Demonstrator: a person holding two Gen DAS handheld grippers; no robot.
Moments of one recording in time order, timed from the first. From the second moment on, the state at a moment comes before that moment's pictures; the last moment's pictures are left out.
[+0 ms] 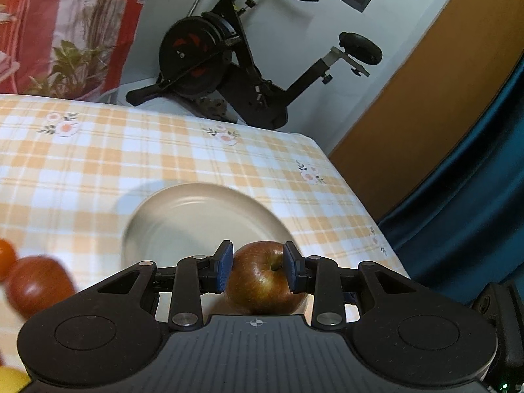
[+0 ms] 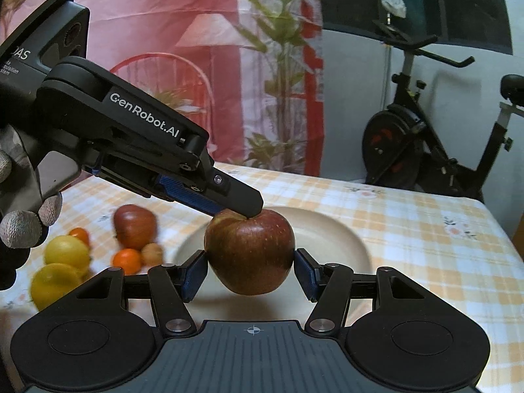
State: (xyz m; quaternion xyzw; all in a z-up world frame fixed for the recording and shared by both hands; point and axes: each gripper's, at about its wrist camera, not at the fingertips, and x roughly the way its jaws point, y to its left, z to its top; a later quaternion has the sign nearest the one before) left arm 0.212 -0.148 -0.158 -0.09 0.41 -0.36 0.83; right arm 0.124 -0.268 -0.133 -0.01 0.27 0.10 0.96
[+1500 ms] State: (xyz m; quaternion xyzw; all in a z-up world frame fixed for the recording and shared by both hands) left arm 0.247 -0.194 -0.167 -0.07 0.41 -0.32 0.85; right arm 0.166 -0.314 -0.169 -0.06 0.27 0.04 0.96
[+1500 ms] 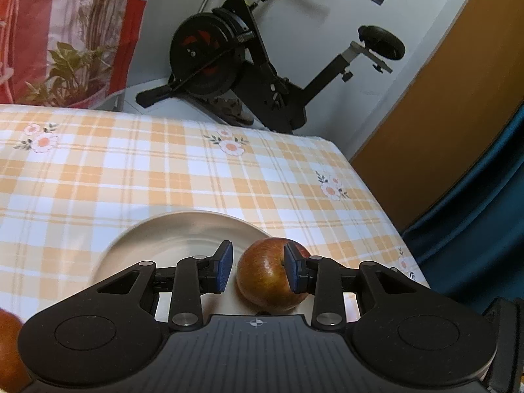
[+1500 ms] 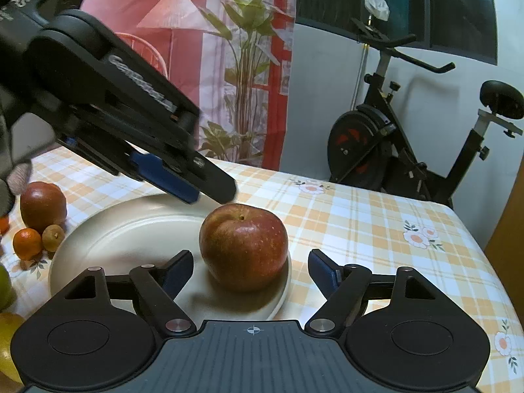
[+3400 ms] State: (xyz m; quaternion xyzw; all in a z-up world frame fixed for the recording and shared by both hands) left arm 0.103 0.031 -0.142 -0.04 0.30 -0.06 0.95; right arm 0.054 -0.237 -0.151 -0.01 0.27 0.14 0.95
